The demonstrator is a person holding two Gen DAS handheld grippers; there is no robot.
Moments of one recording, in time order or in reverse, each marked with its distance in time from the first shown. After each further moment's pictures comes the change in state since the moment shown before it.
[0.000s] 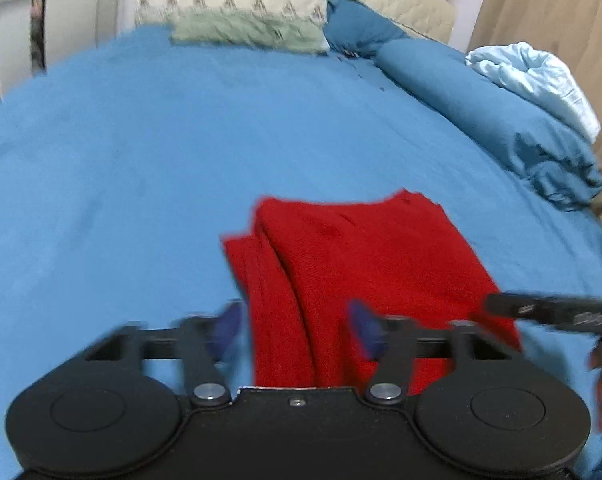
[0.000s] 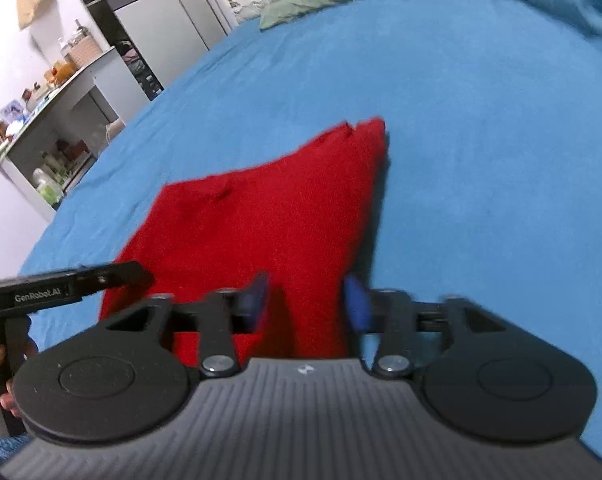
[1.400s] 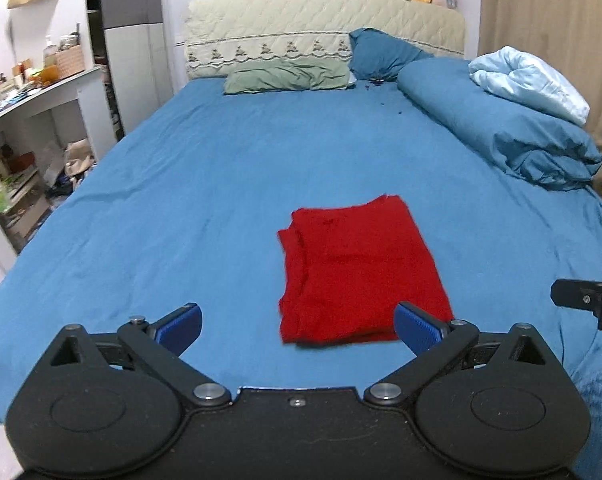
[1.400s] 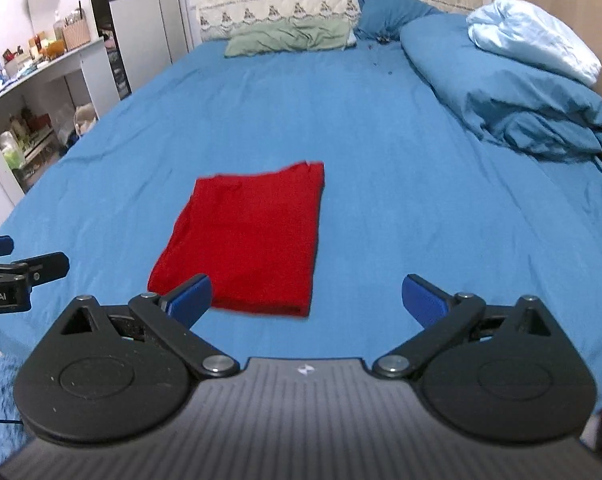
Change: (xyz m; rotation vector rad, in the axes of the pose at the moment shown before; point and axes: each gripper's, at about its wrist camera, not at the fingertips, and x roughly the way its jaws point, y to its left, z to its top) left arm -0.226 -0.087 -0.047 0.066 -0.043 0.216; right arm -0.245 0.132 -0.055 -0.123 -0.041 -0.322
